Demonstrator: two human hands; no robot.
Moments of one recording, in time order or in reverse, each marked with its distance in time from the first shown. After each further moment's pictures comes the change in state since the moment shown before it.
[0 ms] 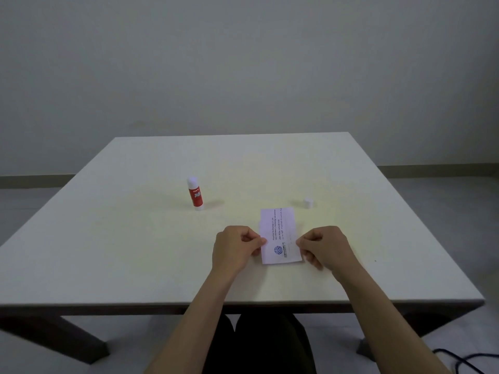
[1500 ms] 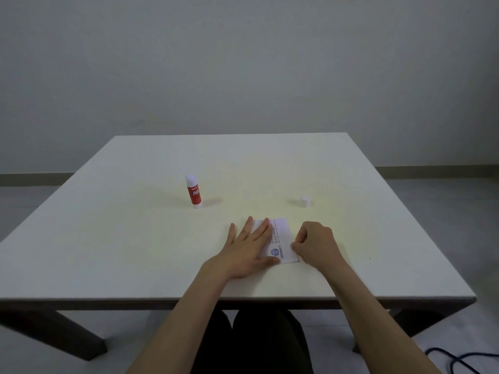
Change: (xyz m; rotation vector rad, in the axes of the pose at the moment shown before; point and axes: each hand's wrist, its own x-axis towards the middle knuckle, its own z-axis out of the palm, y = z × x) left_hand 0.015 -0.021 0.013 0.789 -0.507 0.361; right_hand 0.001 -0.007 0.012 -0.473 0.071 -0.155
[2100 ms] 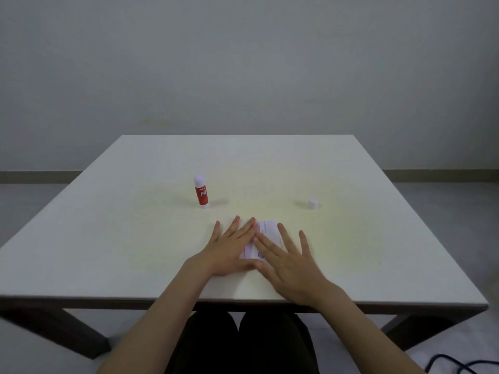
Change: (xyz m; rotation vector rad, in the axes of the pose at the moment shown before) left_hand -0.019 -0.041 -0.014 0.032 -0.010 -0.018; right_hand -0.026 -0.003 0.049 -0.510 -0.215 -0.557
